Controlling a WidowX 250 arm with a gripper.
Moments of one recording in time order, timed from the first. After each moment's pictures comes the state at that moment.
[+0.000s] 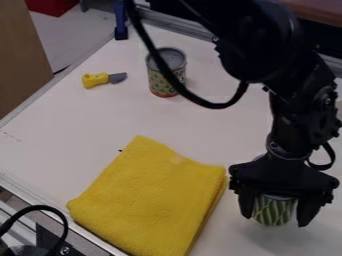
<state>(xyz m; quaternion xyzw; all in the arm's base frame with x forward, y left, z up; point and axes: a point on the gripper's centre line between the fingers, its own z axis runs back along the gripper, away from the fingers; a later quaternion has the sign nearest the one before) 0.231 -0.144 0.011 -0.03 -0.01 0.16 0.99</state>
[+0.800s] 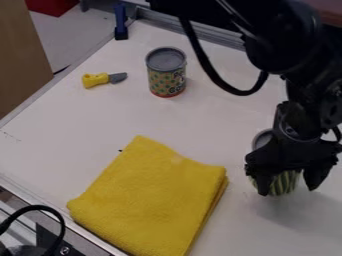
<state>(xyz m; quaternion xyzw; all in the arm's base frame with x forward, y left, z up) 0.284 -0.129 0.003 -0.03 -0.07 0.32 0.94</state>
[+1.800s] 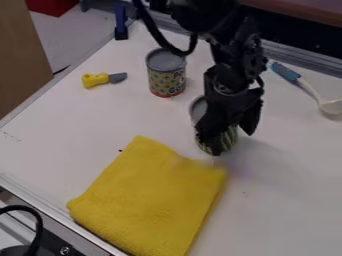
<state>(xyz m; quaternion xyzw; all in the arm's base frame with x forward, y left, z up) 0.316 -0.038 0.001 -0.04 -0.08 0.55 0.83</state>
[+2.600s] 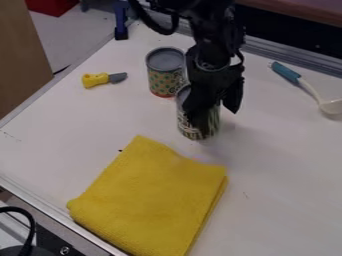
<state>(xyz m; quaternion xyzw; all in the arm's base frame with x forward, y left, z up) 0.331 -0.026 0.015 -0.05 -0.08 0.56 0.82</state>
